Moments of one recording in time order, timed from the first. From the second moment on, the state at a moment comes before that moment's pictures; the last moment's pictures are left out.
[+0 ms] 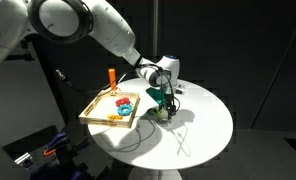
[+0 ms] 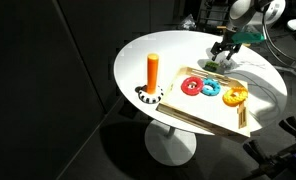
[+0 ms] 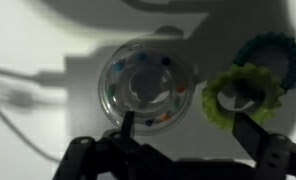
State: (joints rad) arm -0.14 0.84 -0.04 -1.57 0.10 2.39 0.05
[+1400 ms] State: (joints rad) arm -0.13 0.85 -0.04 -1.56 0.10 2.31 0.08
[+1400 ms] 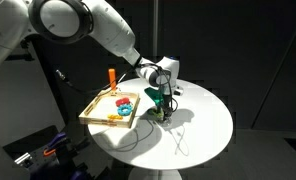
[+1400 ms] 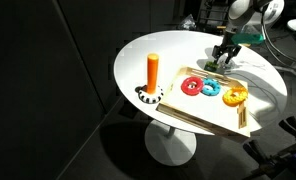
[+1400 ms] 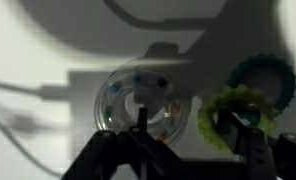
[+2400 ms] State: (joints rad) arm -0.13 0.84 -0.04 -1.52 0.13 2.31 0.08
